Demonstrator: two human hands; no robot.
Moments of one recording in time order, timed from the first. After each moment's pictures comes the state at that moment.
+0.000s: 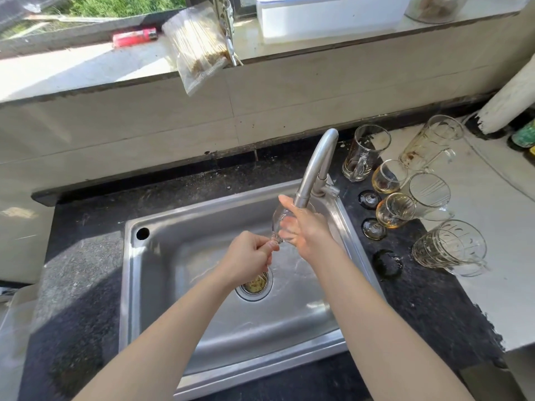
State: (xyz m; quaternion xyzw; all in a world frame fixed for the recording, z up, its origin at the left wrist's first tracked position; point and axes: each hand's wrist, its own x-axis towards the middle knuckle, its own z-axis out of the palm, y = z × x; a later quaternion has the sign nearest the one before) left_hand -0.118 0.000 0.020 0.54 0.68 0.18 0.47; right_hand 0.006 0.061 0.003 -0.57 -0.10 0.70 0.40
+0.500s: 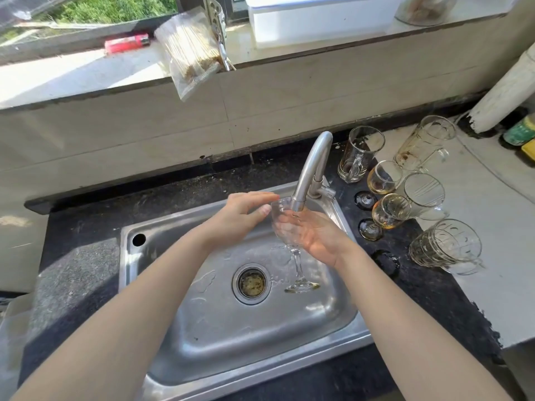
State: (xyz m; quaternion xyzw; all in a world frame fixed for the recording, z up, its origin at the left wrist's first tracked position) left_hand -0.152 0.060 0.037 0.69 0.56 0.16 0.44; right_hand 0.049 0.058 0.001 -0.40 -0.23 0.82 0.35
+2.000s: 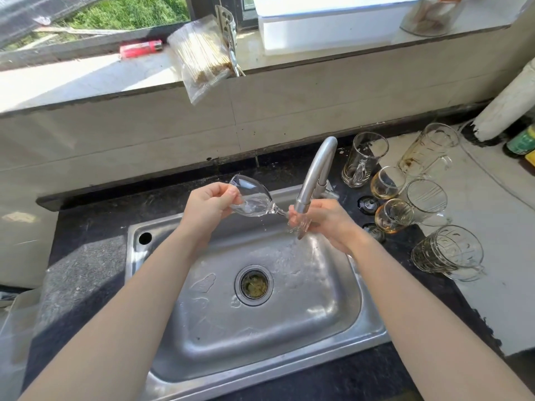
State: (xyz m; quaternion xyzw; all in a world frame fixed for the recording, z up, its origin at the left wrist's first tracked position) left_hand -0.169 0.049 0.061 0.38 0.65 0.43 0.49; right_hand 0.056 0.076 0.026 -0.52 -0.48 0.65 0.27
